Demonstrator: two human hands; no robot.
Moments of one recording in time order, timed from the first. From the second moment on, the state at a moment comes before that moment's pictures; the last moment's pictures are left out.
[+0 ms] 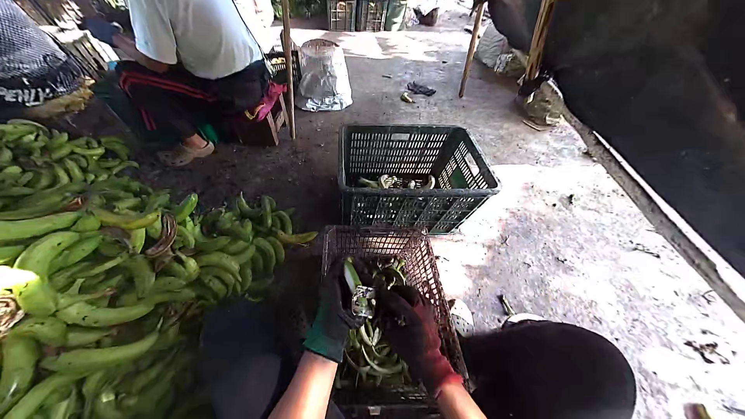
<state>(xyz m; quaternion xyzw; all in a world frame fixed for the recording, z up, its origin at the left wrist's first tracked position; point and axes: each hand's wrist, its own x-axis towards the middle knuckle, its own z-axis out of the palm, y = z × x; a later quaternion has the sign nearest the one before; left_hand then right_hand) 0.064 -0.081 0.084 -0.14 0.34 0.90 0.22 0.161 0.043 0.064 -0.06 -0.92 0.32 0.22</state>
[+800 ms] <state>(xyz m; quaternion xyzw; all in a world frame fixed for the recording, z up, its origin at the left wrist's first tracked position) 0.052 -0.096 0.076 -0.06 0.34 0.90 0.27 0.153 0.062 0.071 -0.07 -0.89 0.45 0.07</state>
